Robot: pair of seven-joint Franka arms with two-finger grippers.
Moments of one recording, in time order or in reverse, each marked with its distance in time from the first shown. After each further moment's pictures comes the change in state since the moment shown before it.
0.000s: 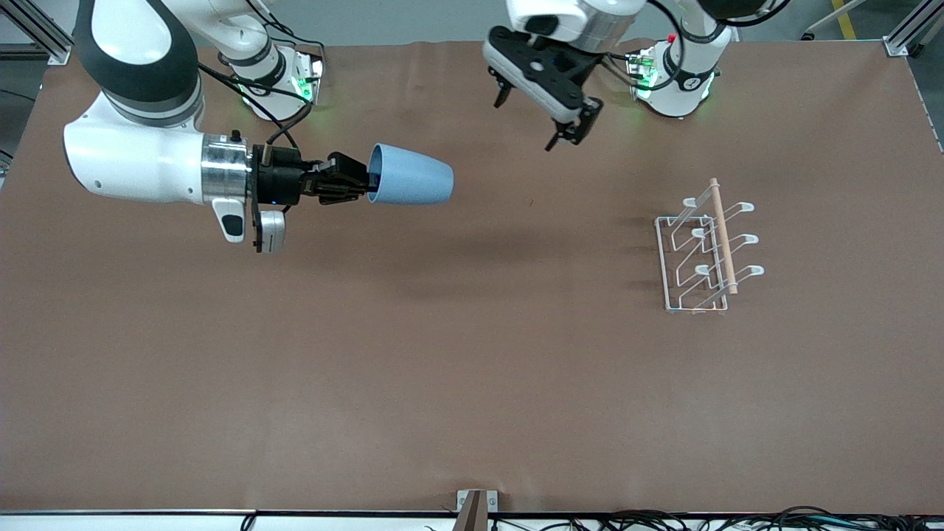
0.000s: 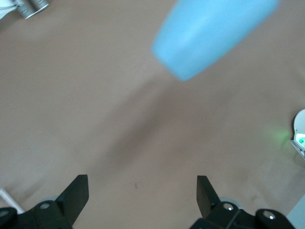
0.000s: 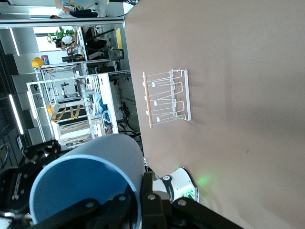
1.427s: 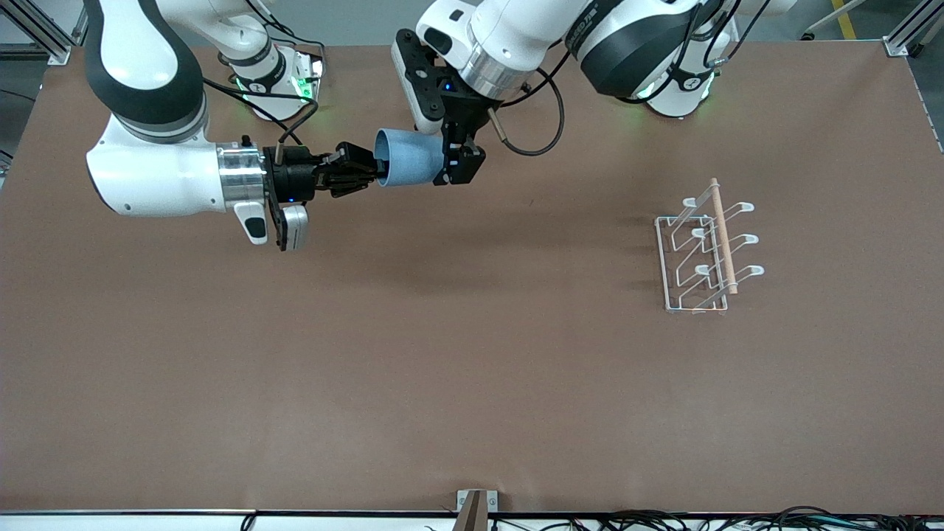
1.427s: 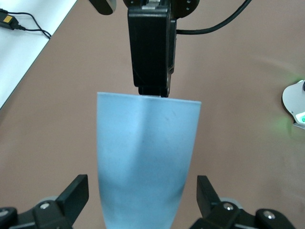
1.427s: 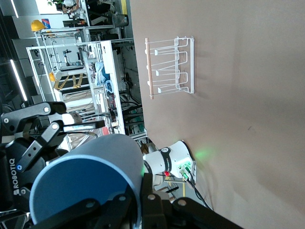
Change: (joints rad) left arm -0.165 0.246 0.001 0.093 0.092 0.291 0.402; right arm 0.000 0.028 -0.008 0.000 0.005 -0.140 -0.081
